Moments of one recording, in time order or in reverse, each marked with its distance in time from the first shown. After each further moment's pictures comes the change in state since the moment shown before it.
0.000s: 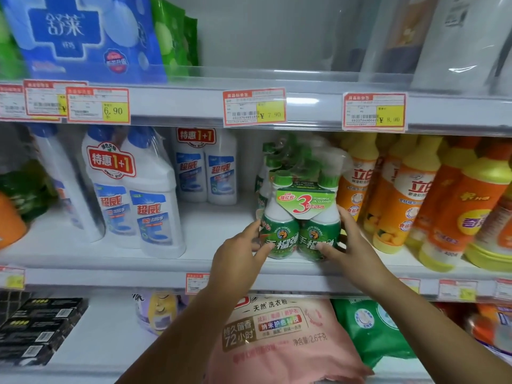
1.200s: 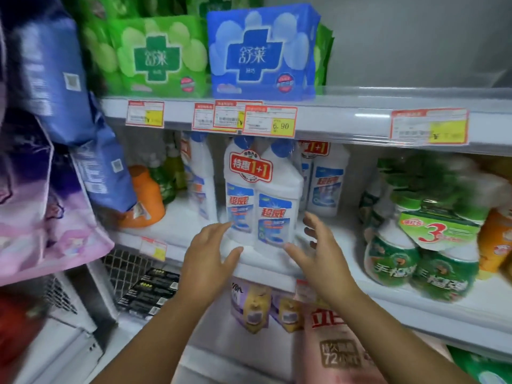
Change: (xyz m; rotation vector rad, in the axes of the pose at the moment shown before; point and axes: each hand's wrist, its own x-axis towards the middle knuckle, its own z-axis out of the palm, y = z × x) left_hand -0.062 -0.129 -0.178 0.307 0.316 -0.136; right_hand 0.017 -0.100 0.209 -0.023 -0.149 -0.142
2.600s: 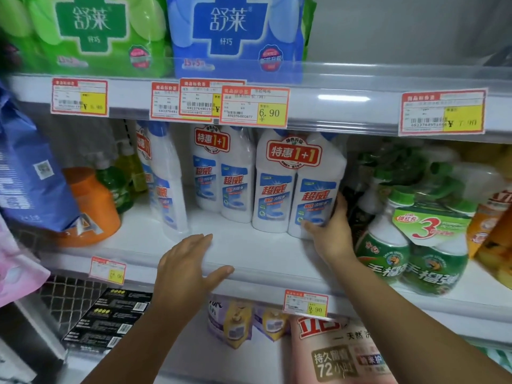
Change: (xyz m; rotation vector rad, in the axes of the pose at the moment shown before) left_hand 0.024 -0.038 0.033 0.086 -0.106 0.050; right_hand 0.077 0.052 -0.011 0.134 0.394 0.223
